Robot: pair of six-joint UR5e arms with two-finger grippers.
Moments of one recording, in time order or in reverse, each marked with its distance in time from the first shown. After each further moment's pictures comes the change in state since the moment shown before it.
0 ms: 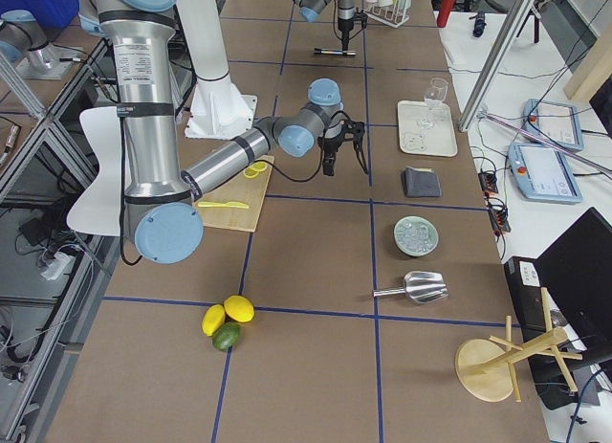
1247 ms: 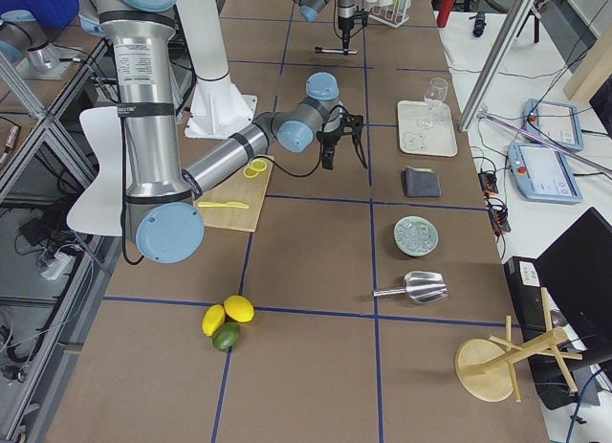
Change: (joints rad) left arm 0.001 -0.022 -0.094 0.030 -0.001 0.004; right arm 0.000 0.007 0.029 0.000 0.012 0.013
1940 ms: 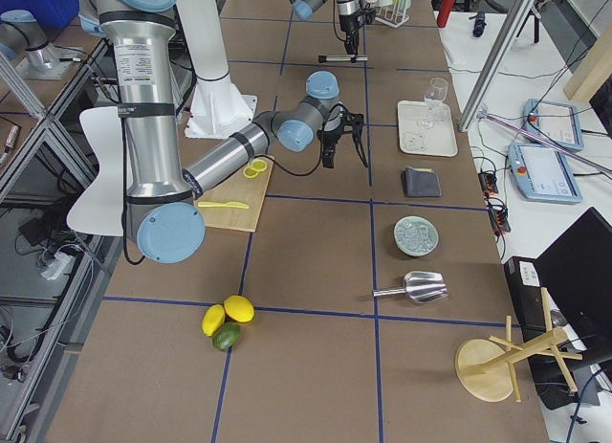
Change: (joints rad) left arm 0.150 -0.374 -0.166 0.255 0.199 0.002; right arm 0.003 0.002 0.001 0.000 -0.001 0.001
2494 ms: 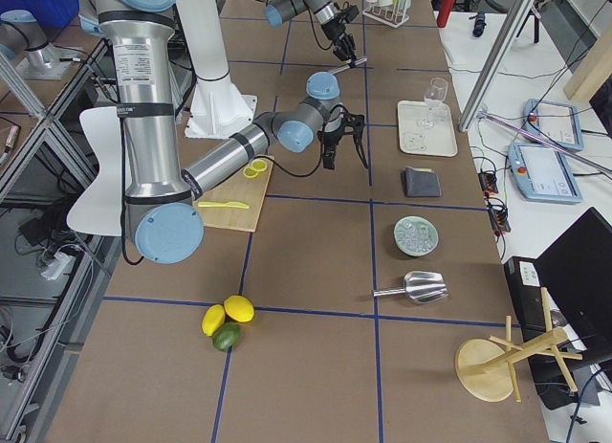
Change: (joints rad) left arm 0.229 -0.061 -0.071 -0.128 0.565 -0.013; right arm 0.008 -0.003 -0.001 0.000 -0.002 -0.001
